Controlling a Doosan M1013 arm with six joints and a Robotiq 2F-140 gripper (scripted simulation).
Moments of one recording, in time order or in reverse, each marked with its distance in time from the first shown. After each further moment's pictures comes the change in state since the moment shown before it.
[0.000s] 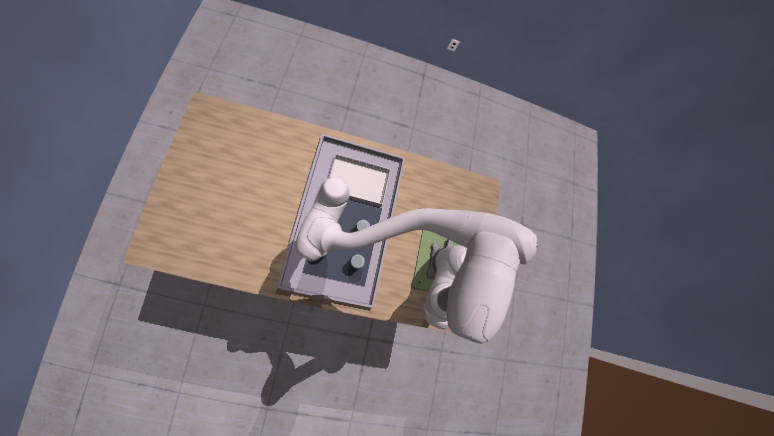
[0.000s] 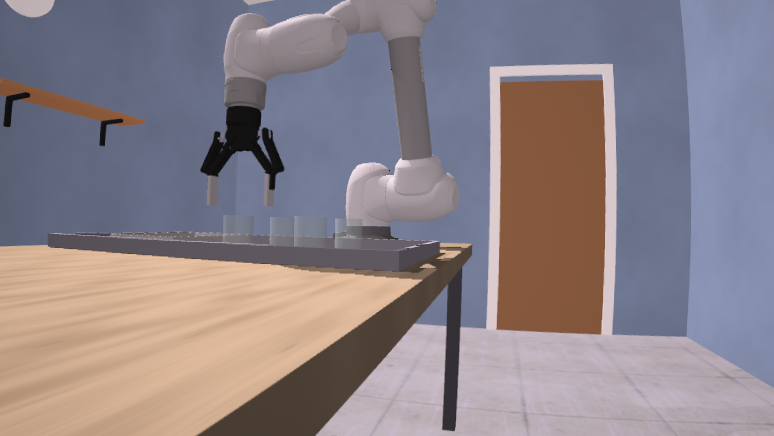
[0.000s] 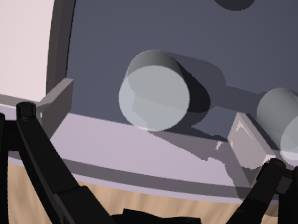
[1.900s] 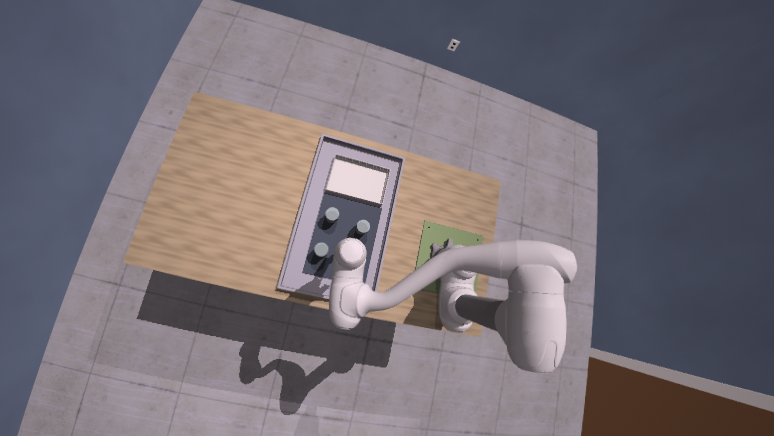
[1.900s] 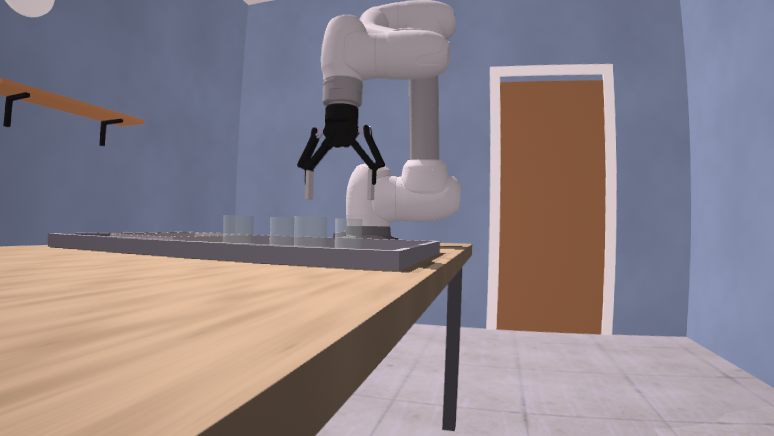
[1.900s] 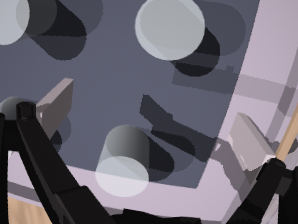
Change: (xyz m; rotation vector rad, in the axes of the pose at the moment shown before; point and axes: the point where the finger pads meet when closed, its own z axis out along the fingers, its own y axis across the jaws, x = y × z) arm 0.106 0.190 -0.021 0.000 0.010 -0.009
